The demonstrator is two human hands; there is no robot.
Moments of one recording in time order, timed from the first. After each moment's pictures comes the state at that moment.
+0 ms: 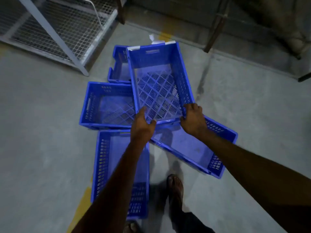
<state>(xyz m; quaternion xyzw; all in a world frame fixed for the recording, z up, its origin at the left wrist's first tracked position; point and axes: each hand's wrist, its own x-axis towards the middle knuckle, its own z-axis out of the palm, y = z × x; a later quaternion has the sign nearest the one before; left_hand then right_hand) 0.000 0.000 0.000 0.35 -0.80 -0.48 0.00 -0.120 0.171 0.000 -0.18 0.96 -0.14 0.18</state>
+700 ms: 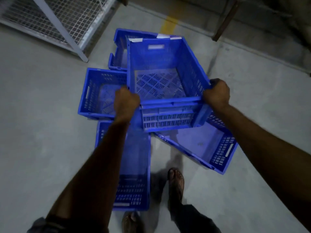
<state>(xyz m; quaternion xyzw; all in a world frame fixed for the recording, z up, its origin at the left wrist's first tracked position) -0.035 -0.083 0.001 0.49 -0.80 -0.36 -0.02 -0.186 0.165 0.011 0.06 0.95 -0.28 0.13</state>
